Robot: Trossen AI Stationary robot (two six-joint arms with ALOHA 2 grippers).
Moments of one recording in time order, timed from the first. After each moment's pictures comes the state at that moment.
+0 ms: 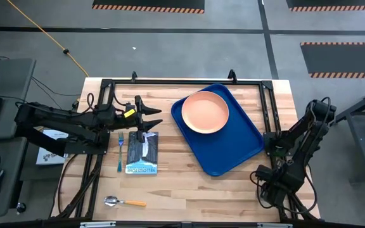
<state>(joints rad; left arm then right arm) -0.04 0.91 0.54 0.47 -0.19 0.01 1.09 1.43 0.92 -1.10 -0.13 1.64</state>
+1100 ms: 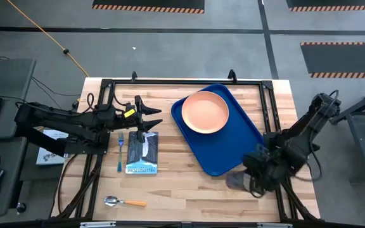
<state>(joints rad) -0.04 0.91 0.54 0.47 -0.20 0.01 0.81 1.26 1.18 -1.11 0.30 1.08</state>
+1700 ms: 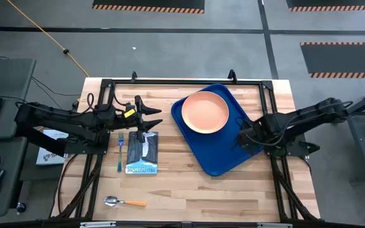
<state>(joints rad) -0.04 0.91 0.54 0.47 -0.20 0.01 0.24 1.18 0.98 -1.46 0.15 0.91</state>
